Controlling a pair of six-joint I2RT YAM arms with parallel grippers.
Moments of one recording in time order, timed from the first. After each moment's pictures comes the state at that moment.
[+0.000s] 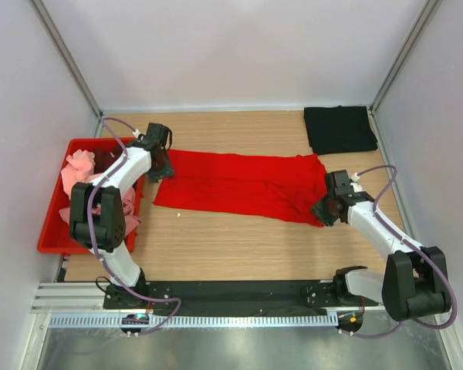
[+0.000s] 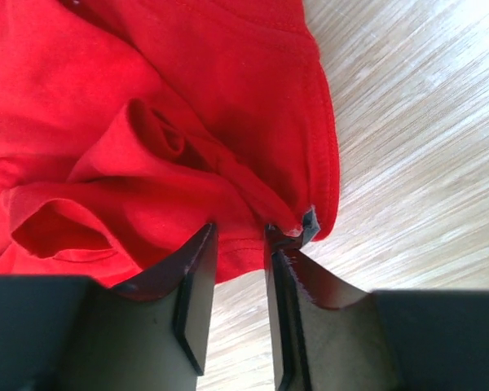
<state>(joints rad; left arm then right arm) -0.19 1.74 1.30 -0.70 -0.24 -0.53 0.15 1.19 0.65 -0.58 0.13 1.01</state>
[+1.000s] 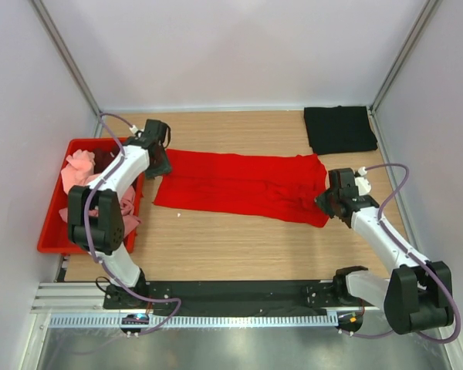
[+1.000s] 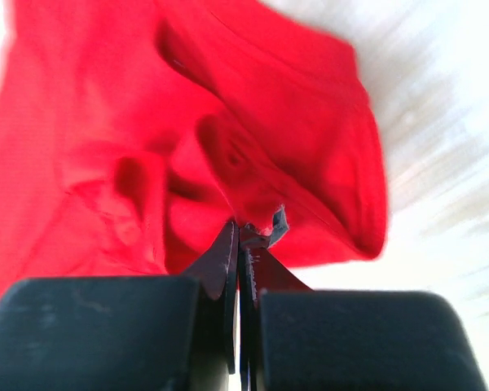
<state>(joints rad) -0.19 1.72 1.33 -0.73 -0.28 -0.52 0.15 1.10 0.61 -0.45 0.16 1.06</state>
